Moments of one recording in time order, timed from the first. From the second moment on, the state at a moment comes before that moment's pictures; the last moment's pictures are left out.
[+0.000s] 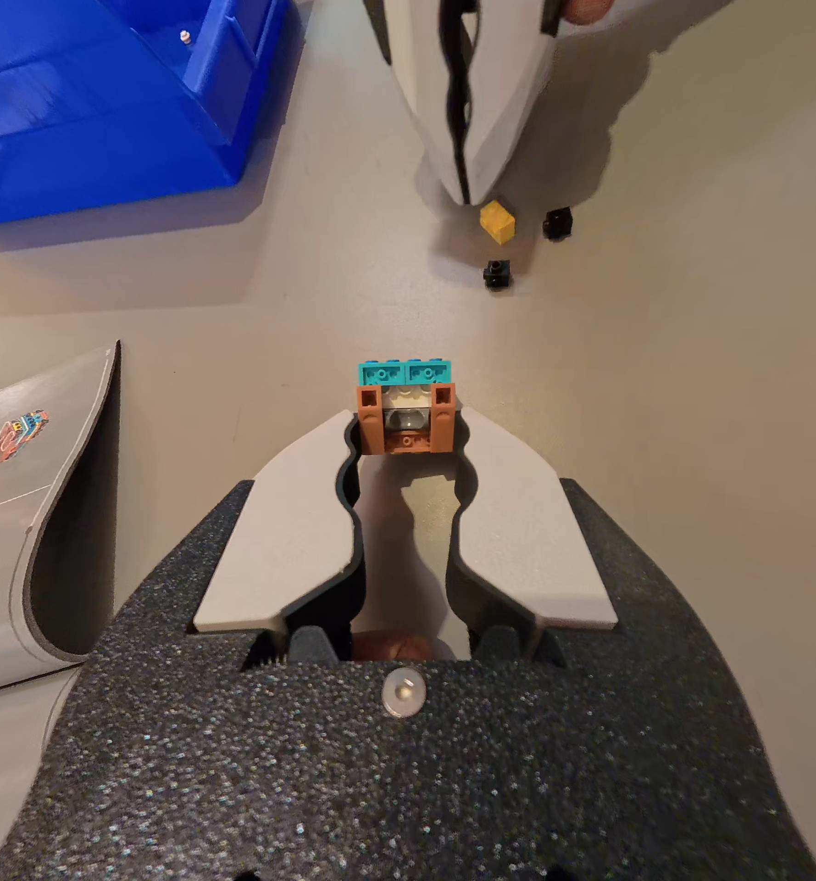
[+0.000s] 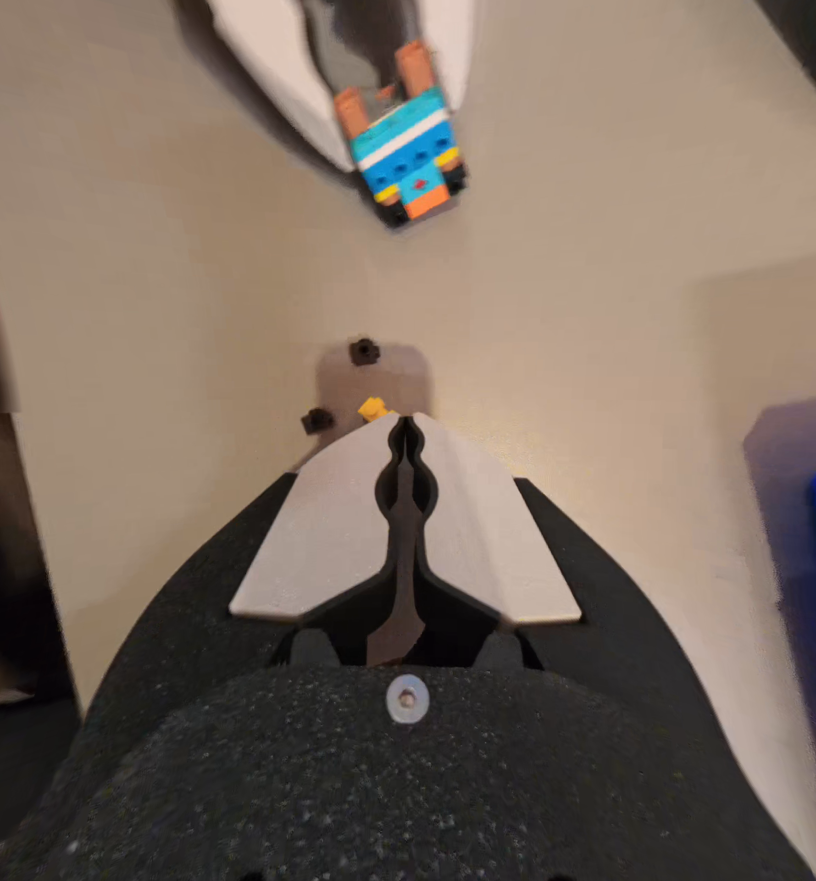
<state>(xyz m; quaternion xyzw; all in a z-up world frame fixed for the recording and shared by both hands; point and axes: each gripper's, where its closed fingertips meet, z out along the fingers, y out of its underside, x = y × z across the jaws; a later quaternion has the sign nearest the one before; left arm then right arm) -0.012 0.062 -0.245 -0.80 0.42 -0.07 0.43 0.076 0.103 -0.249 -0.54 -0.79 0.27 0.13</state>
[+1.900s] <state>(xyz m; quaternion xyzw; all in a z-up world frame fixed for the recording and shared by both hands) -0.015 0.063 -0.249 -0.80 0.41 -0.08 0.42 0.047 0.112 -0.260 -0.35 -0.92 0.13 0.12</state>
